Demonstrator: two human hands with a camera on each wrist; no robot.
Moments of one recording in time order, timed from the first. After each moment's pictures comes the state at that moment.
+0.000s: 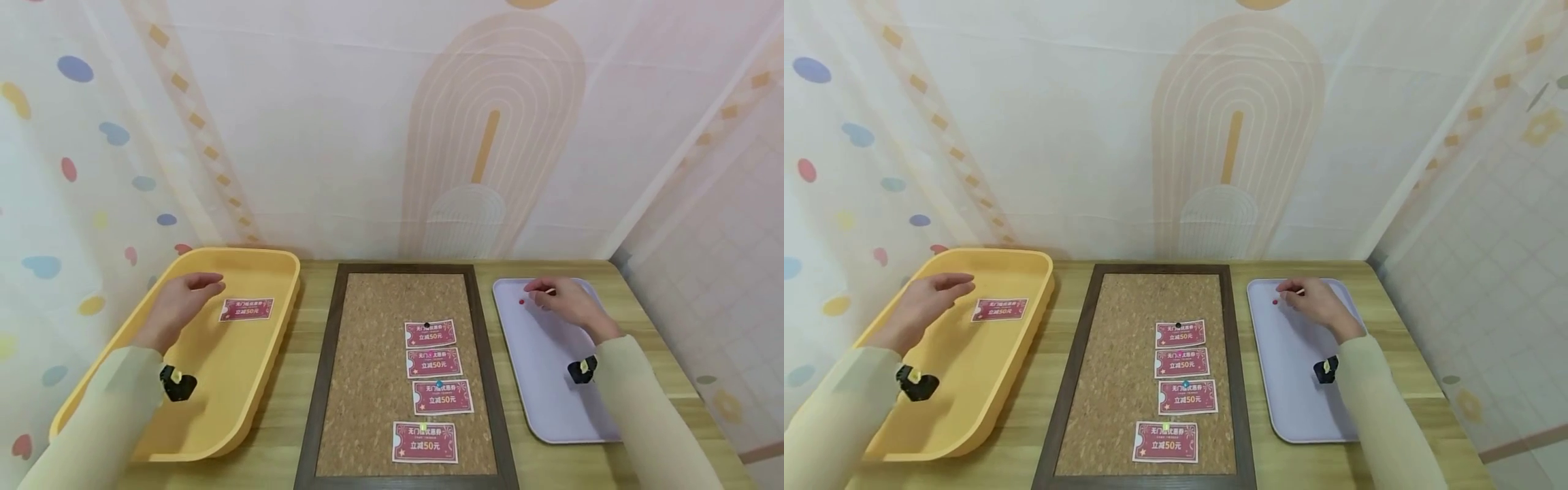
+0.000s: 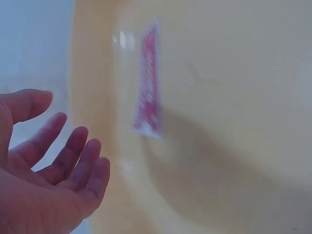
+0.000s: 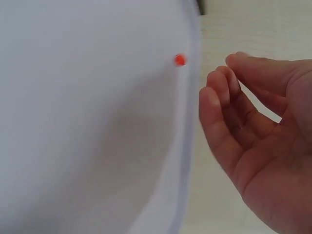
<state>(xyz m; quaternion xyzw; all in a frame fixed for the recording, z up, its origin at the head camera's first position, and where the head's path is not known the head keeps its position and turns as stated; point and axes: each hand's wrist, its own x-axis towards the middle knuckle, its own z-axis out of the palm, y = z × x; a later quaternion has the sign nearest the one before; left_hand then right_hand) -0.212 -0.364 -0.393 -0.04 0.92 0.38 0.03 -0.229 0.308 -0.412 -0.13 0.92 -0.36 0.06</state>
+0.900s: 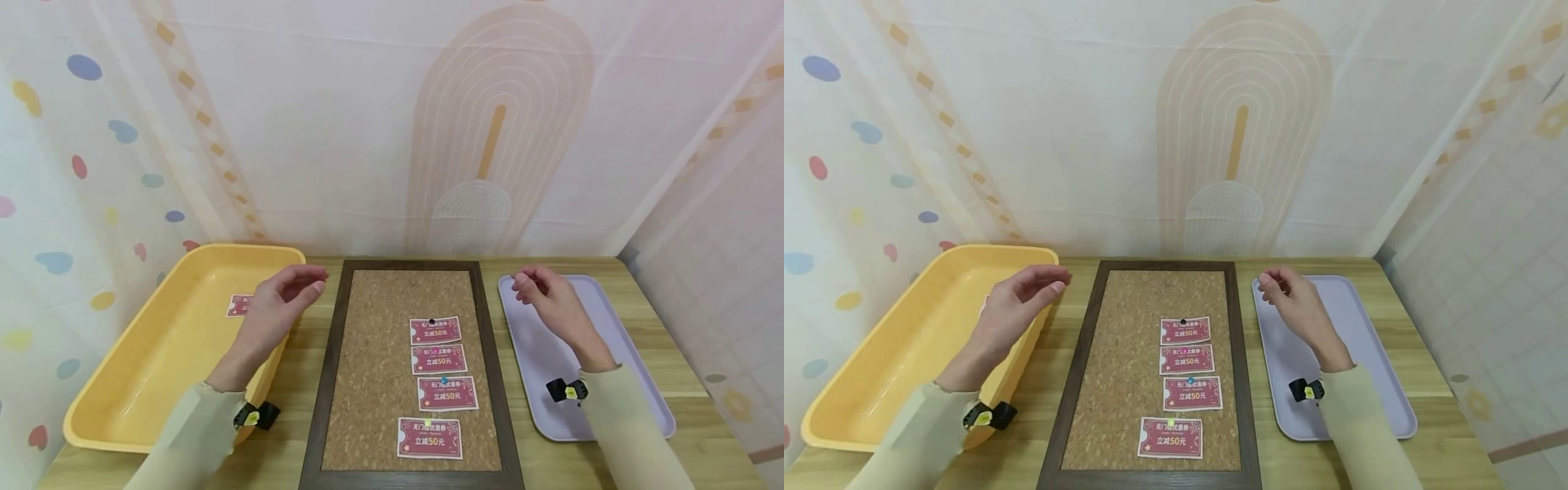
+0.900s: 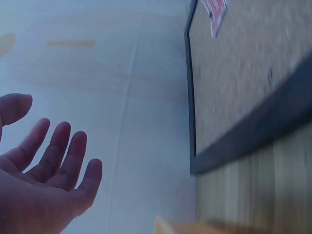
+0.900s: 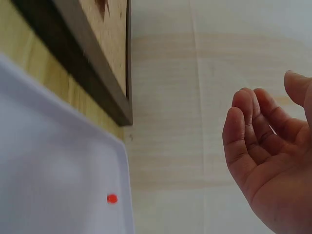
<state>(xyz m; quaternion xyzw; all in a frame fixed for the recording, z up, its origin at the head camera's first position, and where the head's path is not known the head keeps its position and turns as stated) -0.159 -0.198 -0.356 0.10 0.84 0.53 -0.06 -0.189 0.246 -0.389 -0.14 0.88 -0.44 -0.10</state>
